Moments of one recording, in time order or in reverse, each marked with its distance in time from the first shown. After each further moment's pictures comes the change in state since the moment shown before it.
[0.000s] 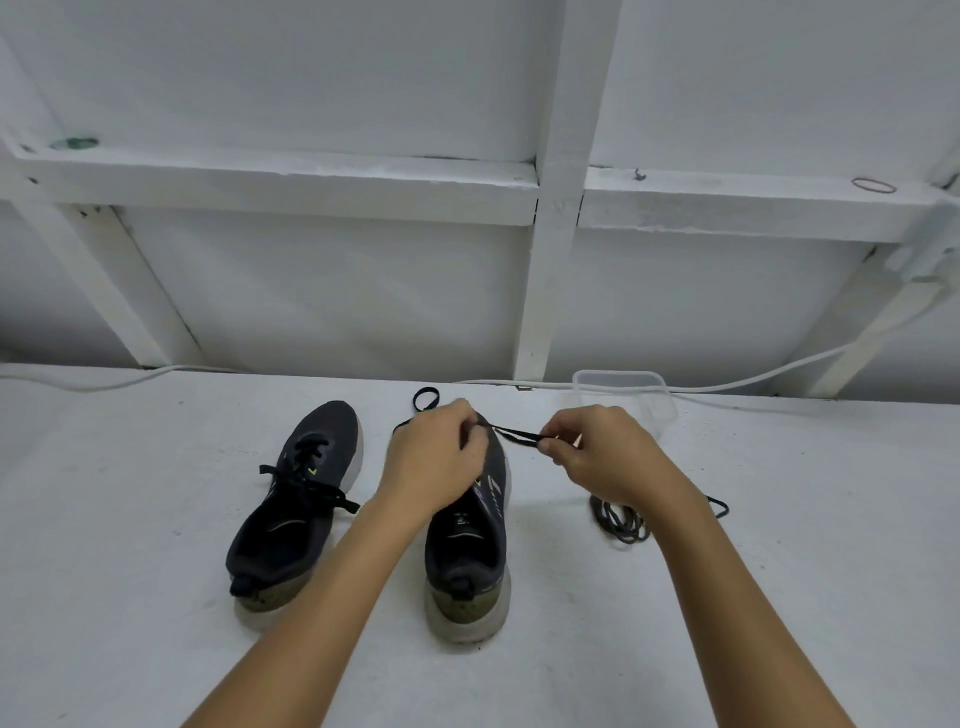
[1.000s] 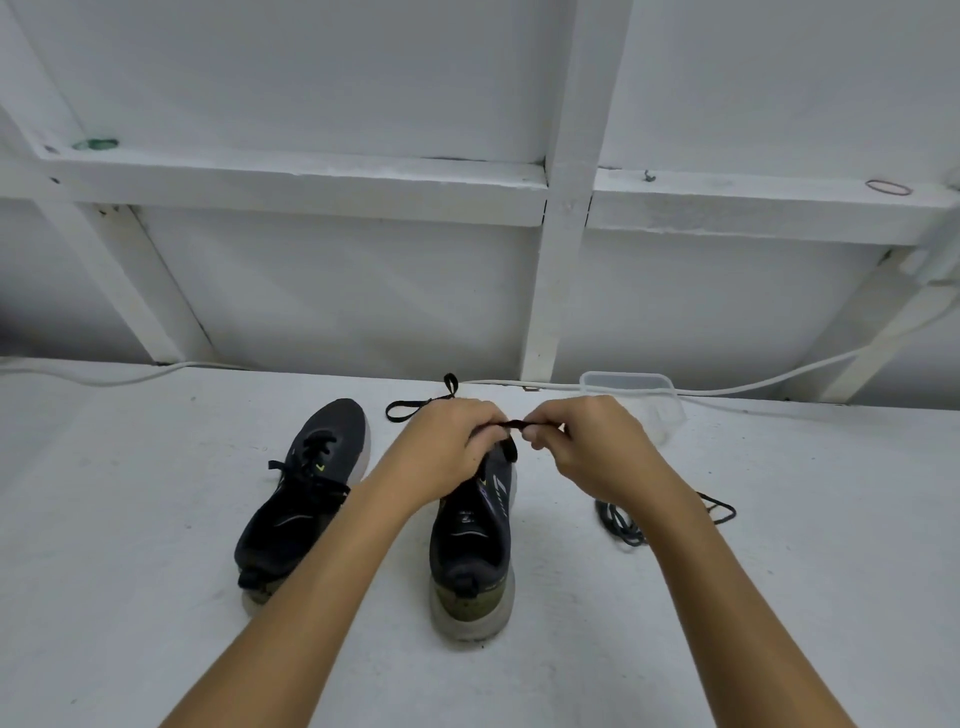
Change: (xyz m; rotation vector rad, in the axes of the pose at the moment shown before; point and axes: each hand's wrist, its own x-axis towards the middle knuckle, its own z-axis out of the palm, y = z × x) left_hand 0.005 0.002 -0.019 -0.102 -0.131 0.360; right_hand 0.000 -0.023 -0.002 -0.015 0.079 -0.150
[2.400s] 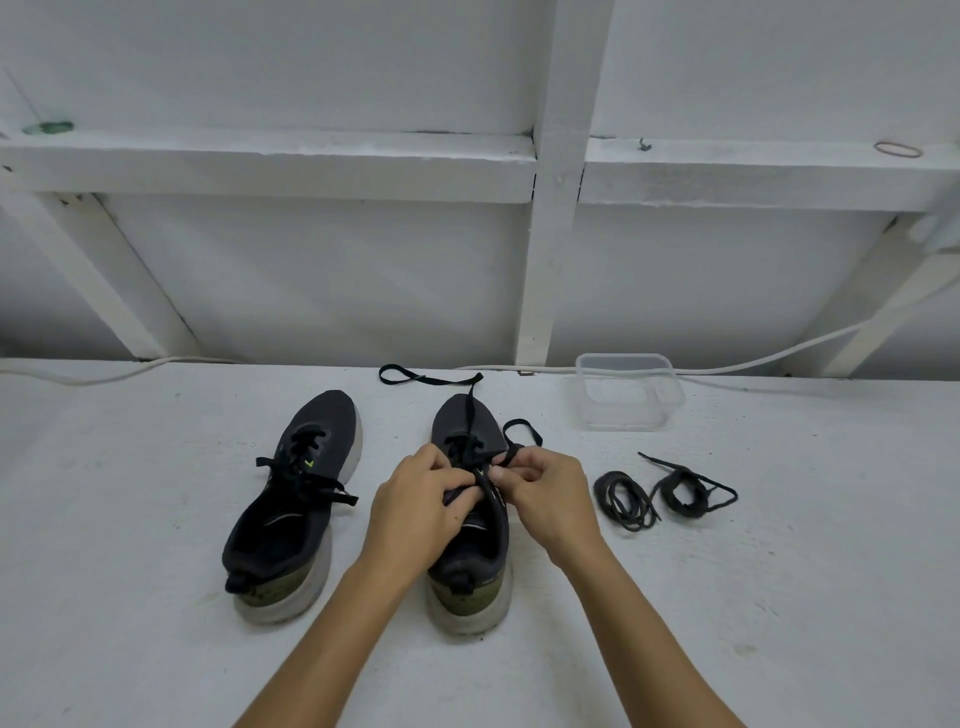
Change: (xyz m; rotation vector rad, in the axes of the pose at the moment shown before) left_hand -0.057 -0.027 0.055 0.129 0.069 -0.310; right_hand -0.025 -0.002 0.097 0.872 0.104 0.507
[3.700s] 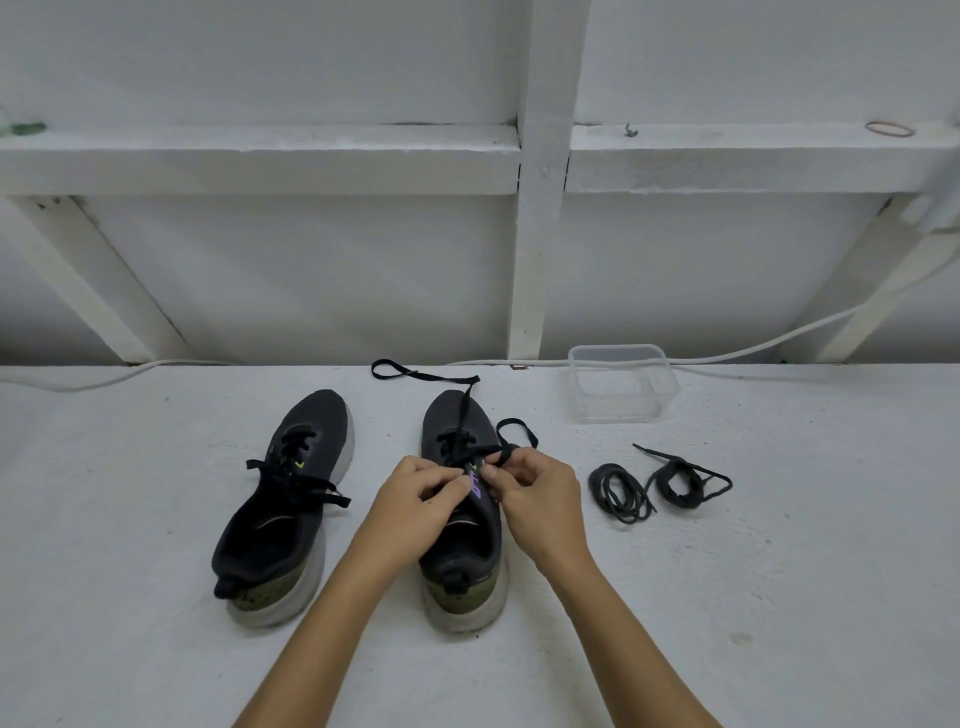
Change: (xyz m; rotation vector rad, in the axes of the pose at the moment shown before) left_hand -0.001 0.000 -0.002 -0.583 -0.205 -0.334; right_hand -0.006 0.015 0.006 0.055 0.071 -0.110
